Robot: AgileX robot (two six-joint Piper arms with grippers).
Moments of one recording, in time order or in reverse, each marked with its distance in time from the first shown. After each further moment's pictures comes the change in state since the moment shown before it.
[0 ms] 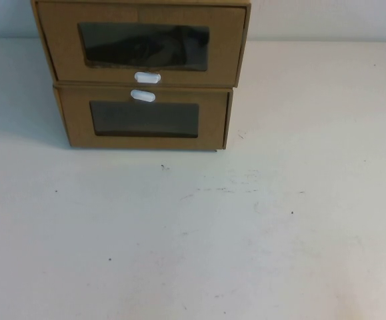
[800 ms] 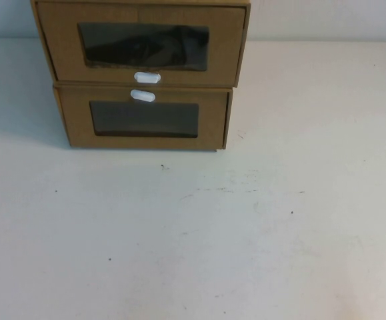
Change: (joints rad) right arm 0.000 0.000 0.000 0.000 0.000 0.000; left arm 0.000 0.000 0.000 0.009 -0.010 0.002
